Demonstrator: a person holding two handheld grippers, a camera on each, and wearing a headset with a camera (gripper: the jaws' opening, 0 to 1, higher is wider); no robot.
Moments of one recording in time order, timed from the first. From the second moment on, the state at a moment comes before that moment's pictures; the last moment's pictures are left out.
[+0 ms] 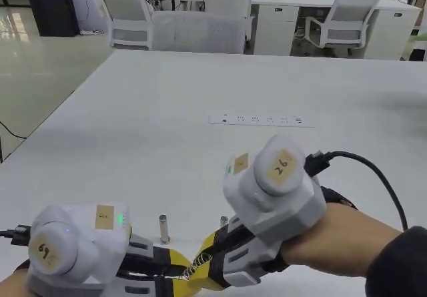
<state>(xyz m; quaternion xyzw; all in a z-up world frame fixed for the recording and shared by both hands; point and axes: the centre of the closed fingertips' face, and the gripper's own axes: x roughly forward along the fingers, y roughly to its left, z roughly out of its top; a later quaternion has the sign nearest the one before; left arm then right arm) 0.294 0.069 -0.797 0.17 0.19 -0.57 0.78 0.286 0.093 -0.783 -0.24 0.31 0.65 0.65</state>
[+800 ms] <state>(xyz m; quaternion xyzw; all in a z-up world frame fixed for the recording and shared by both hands) 0.303 0.089 -0.800 0.14 0.21 -0.53 0.81 0.297 0.074 -0.782 -0.25 0.33 0.62 0.66</state>
